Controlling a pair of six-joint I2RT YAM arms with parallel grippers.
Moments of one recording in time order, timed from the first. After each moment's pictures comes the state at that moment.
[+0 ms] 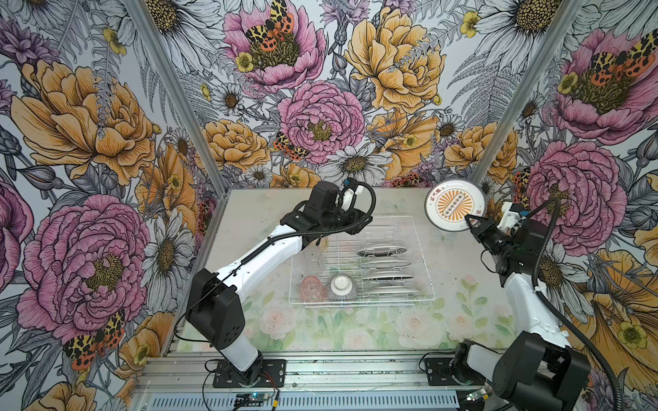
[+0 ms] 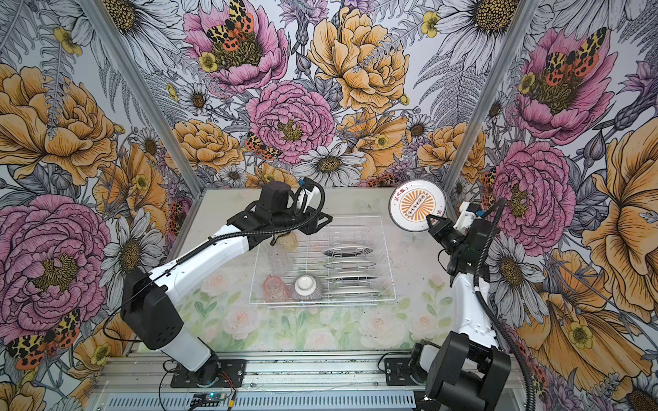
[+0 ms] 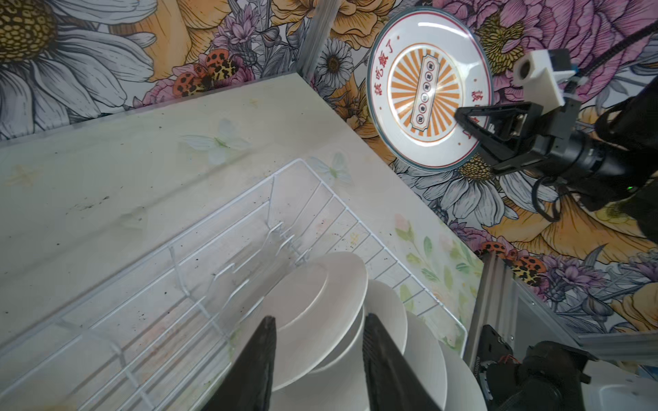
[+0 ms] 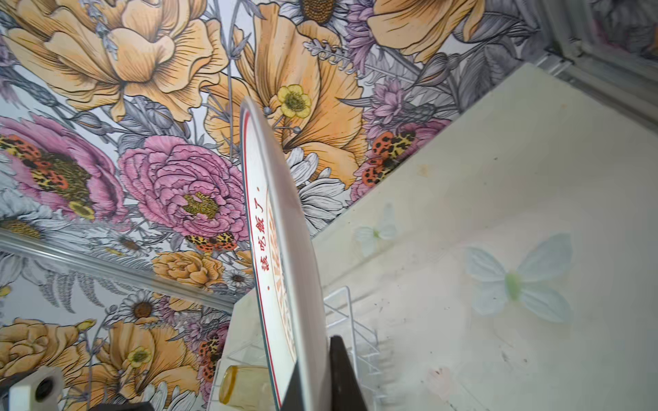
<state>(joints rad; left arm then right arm) -0.62 1.61 1.44 -0.34 0.35 -0.22 -0.46 1.14 0.81 -0.03 -0.71 0.65</state>
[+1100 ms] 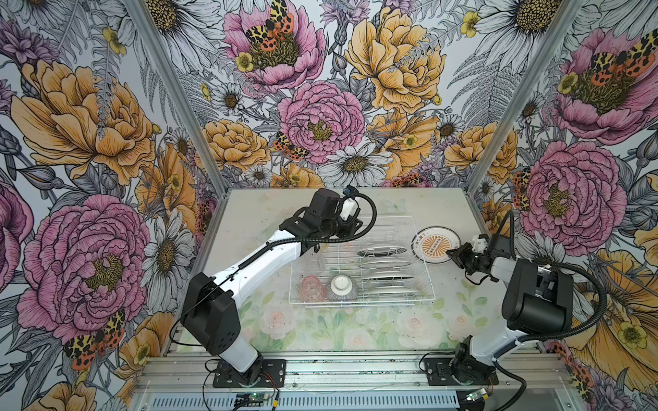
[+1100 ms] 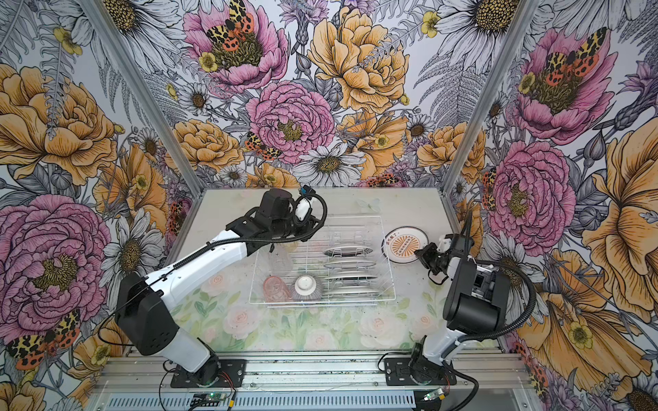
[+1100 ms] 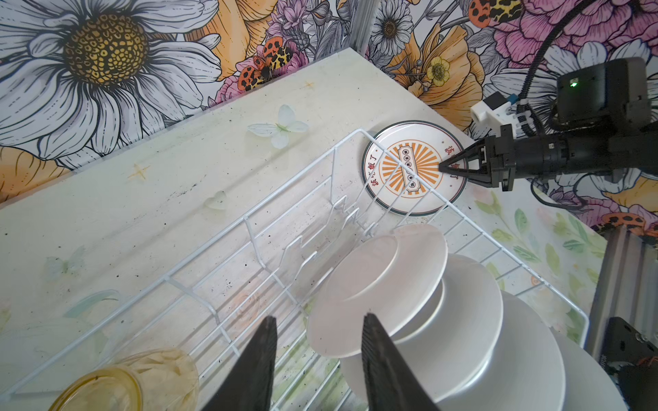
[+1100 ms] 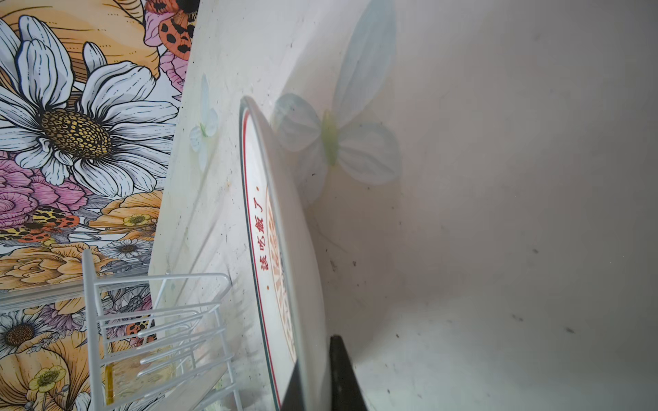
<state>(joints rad) -0.64 1.58 1.39 -0.37 0.17 -0.05 -0.46 1.65 0.76 -0.06 -0.69 0.52</state>
